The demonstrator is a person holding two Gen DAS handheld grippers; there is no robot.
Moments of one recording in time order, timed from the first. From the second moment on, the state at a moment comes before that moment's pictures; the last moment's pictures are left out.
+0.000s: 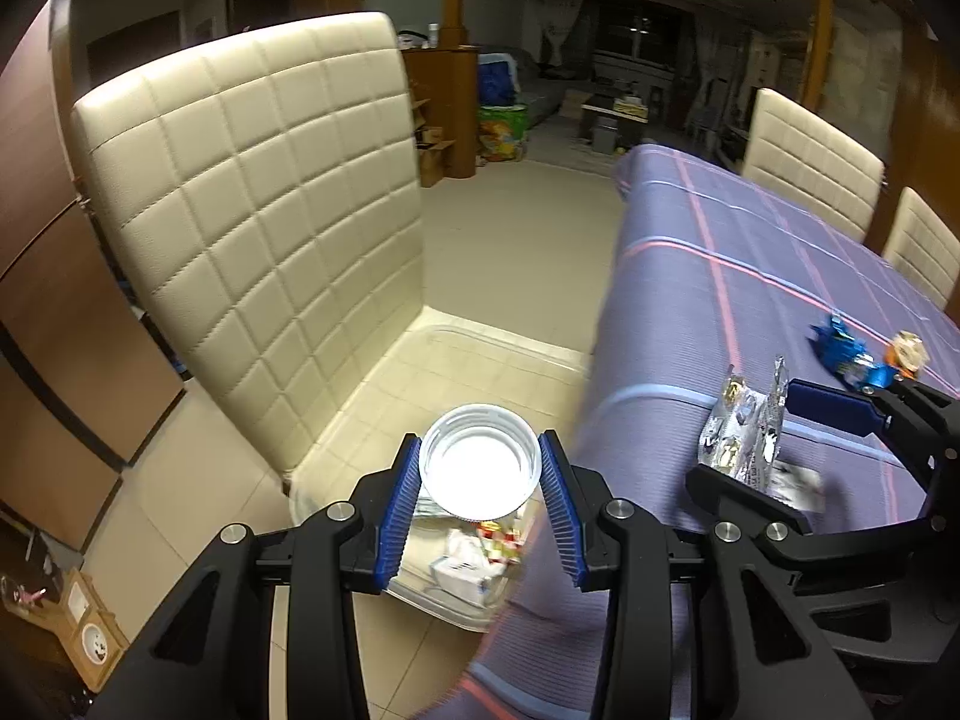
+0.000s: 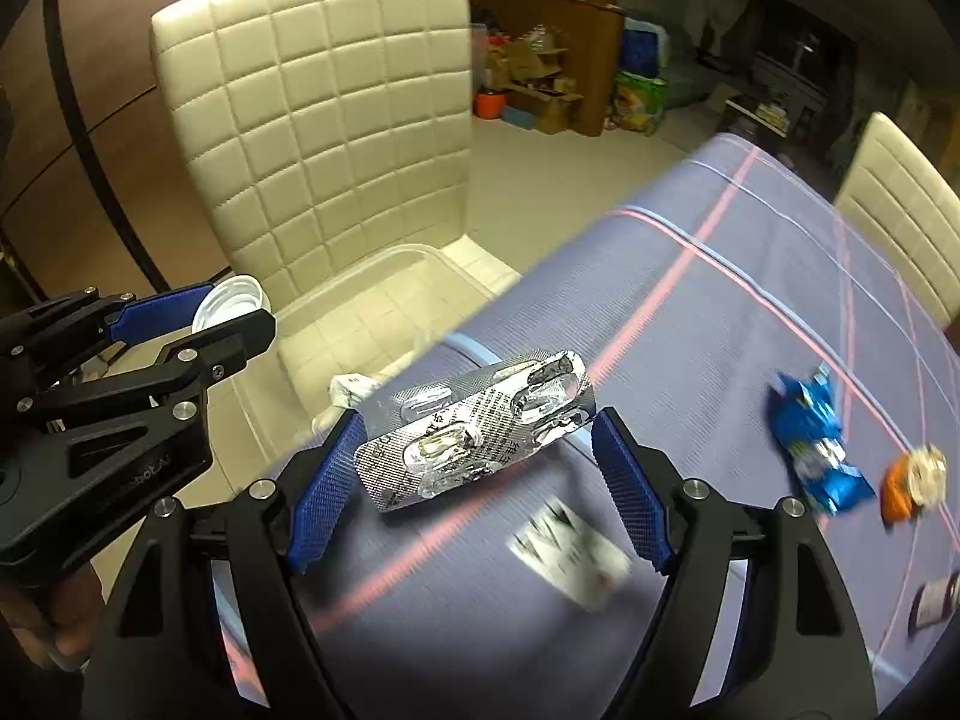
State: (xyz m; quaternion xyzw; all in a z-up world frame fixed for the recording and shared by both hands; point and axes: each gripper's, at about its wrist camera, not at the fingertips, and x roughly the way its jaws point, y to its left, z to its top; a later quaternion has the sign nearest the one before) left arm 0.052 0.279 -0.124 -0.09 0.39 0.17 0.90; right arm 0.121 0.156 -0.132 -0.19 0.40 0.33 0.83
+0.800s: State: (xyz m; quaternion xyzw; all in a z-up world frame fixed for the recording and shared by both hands) left arm 0.090 0.342 -0.140 -0.09 0.41 0.22 0.88; right arm 0.164 0.231 -0.143 -0.20 0.41 0.35 0.82
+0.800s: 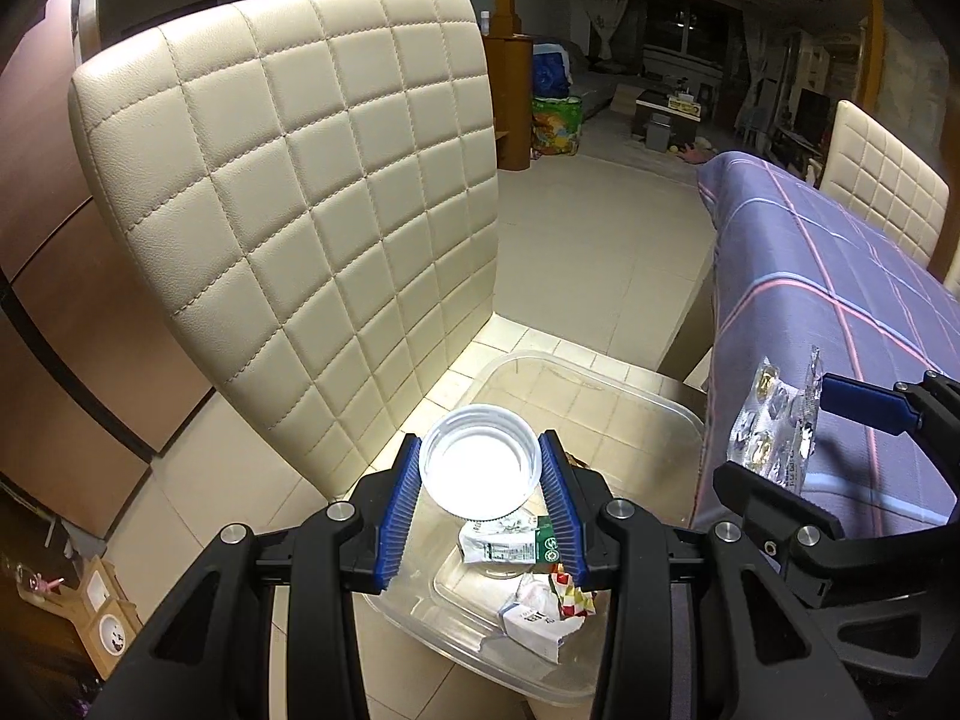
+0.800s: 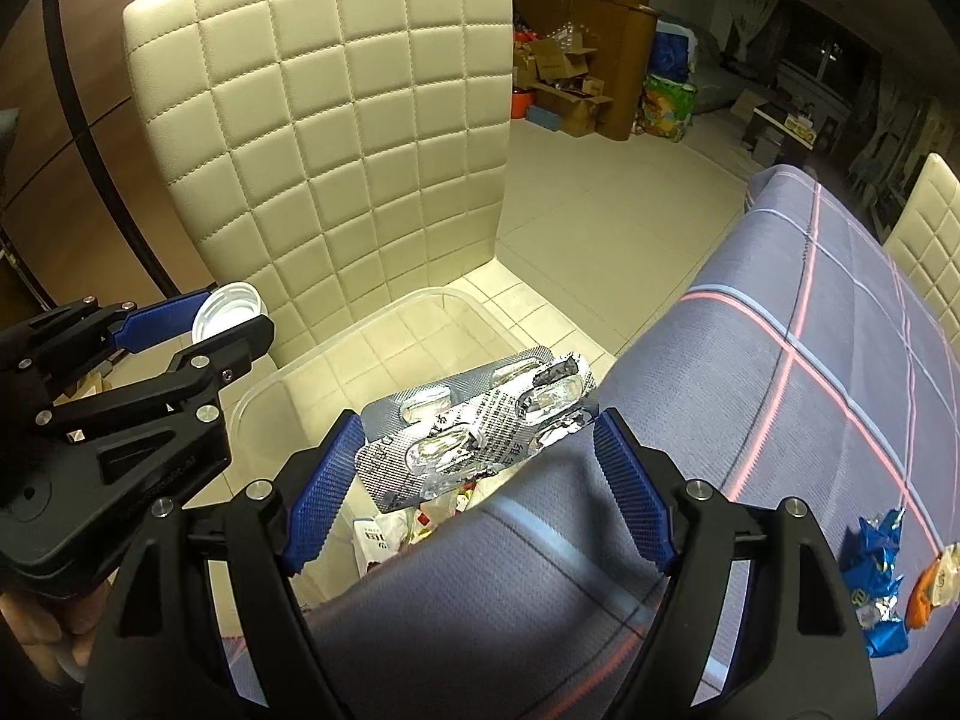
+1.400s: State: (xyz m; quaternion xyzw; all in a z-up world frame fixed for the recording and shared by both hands) left arm 0.102 0.366 -0.151 -0.12 0.41 0.24 0.87; right arm 0.178 0.236 -0.145 -0.18 0.41 0.34 0.83
